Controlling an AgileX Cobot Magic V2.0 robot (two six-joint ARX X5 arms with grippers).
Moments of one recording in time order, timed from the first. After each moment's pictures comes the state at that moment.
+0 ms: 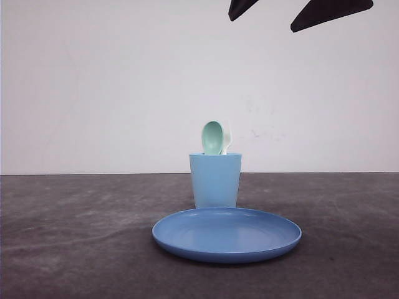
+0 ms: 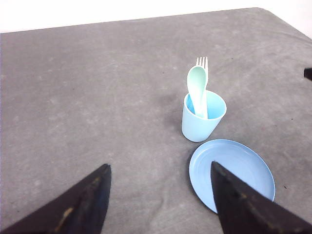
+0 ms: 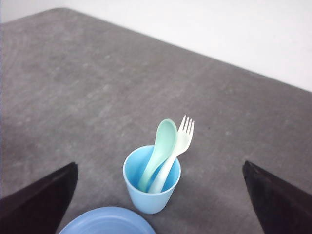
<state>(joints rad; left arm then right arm) -0.84 0.63 0.88 -0.70 -0.34 -0.27 0.78 1.00 0.81 -0.16 0.21 0.07</state>
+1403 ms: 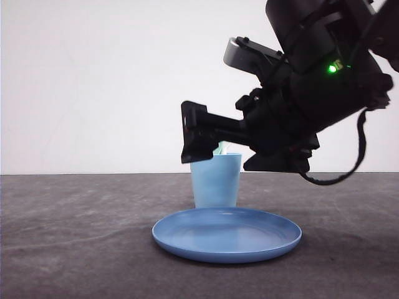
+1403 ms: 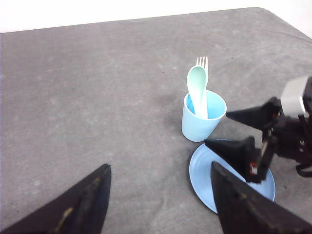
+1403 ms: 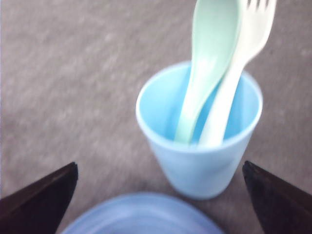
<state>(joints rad) -0.84 0.63 0.88 -0.70 -0.34 -0.27 0.76 1.59 0.56 0.68 0.14 0.29</state>
